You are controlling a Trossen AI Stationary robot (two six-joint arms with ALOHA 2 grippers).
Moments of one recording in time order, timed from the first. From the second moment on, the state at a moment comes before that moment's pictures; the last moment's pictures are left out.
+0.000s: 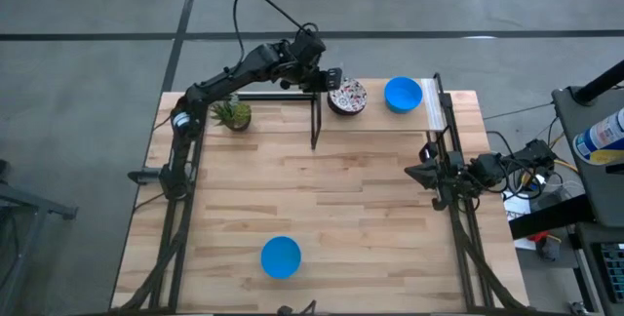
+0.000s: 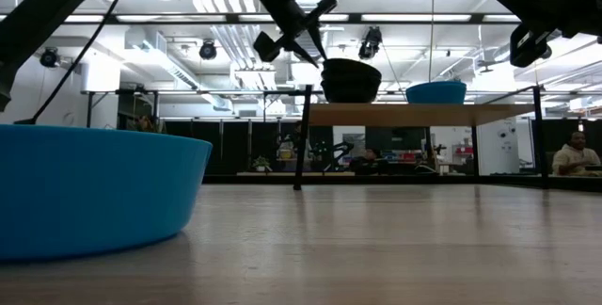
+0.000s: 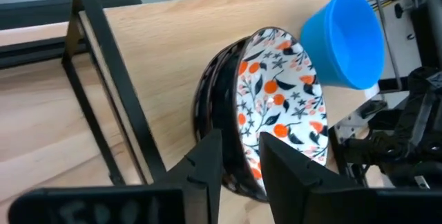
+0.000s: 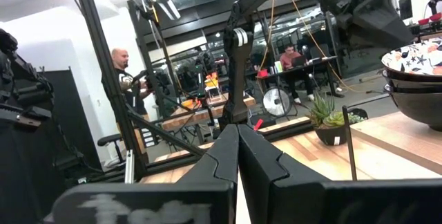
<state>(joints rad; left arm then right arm) 0.50 2.01 2.21 -0.99 0.09 -0.84 0.37 0.01 0.02 0.26 0.41 0.20</state>
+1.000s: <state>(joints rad) 0.23 1.97 2.21 -1.38 0.20 -0.59 0.37 0.01 0.02 0.26 0.41 0.20</state>
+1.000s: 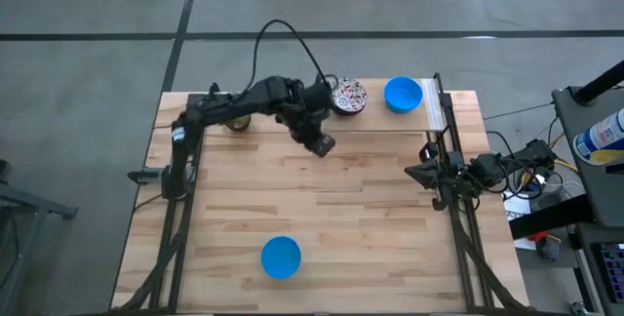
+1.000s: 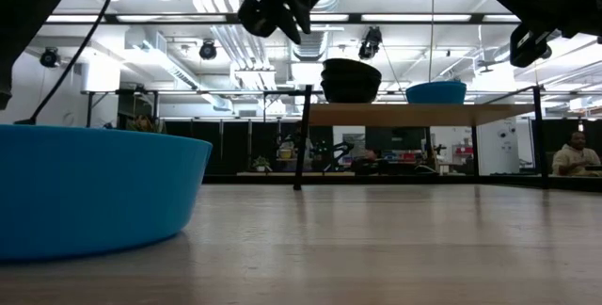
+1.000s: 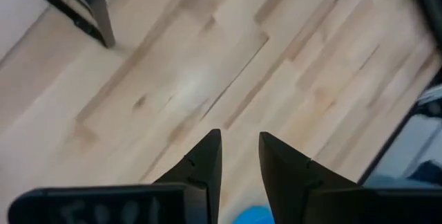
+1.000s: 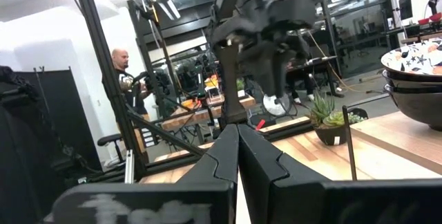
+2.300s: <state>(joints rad) -0.06 1.93 2.15 -0.63 0.18 -0.54 0.37 0.01 0.02 0.27 0.45 0.94</state>
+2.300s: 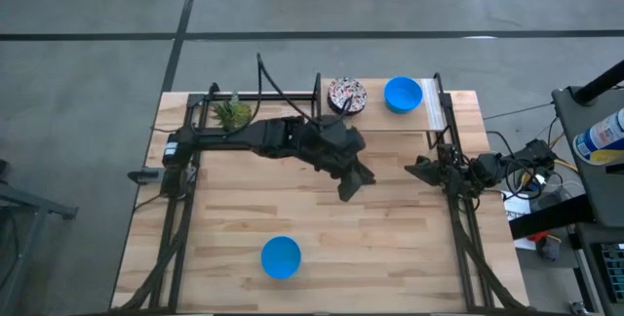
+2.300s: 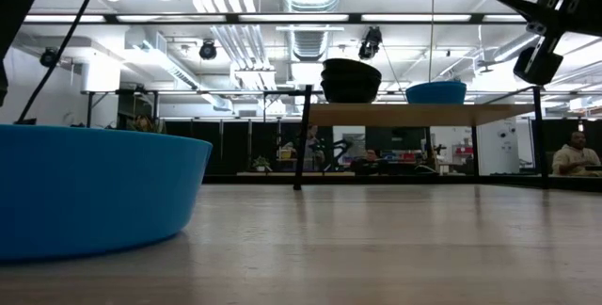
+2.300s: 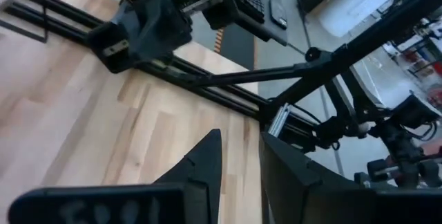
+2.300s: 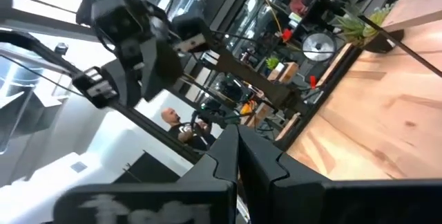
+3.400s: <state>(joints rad) -0.08 0.90 0.75 0.05 0.14 -0.34 0.37 0.73 0.40 0.00 0.44 1.33</state>
